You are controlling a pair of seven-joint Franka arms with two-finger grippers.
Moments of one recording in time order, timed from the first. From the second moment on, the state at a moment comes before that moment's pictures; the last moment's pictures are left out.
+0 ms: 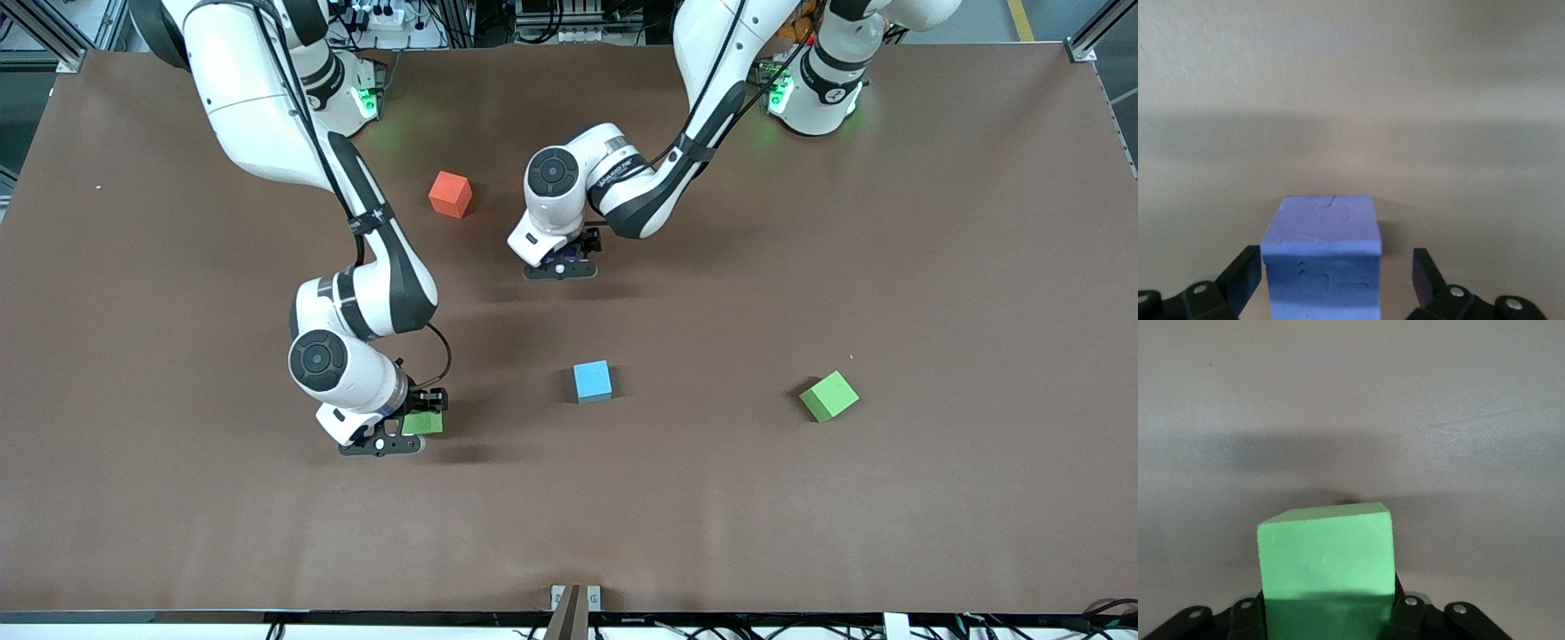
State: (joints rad) left arm -0.77 0.67 -0.20 -1.66 0.01 2.29 -1.00; right arm 0.46 0.77 -0.14 -1.43 0.20 2.19 0.20
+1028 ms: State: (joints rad) left arm -0.14 0.44 -0.17 -1.67 0.01 2.02 -0.16; right arm 0.83 0.76 -0.13 -1.46 0.20 2.12 0.57
